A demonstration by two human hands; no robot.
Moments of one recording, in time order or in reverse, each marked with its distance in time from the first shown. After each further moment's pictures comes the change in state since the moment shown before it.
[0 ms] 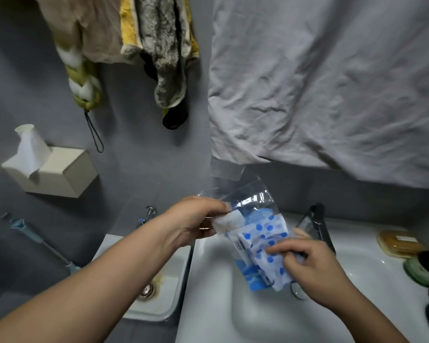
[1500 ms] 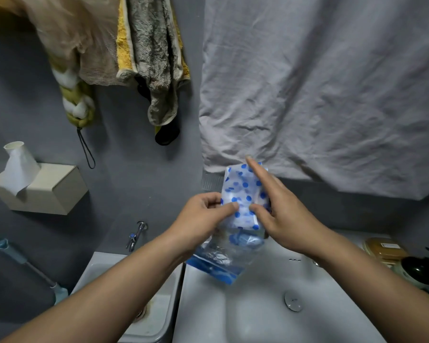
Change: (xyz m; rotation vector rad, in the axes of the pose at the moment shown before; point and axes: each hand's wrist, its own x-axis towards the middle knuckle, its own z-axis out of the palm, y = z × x) left_hand -0.016 0.012 0.020 -0.055 -0.111 0.411; right_hand 0.069 -0.076 -0.023 -0.310 -0.081 -0.285
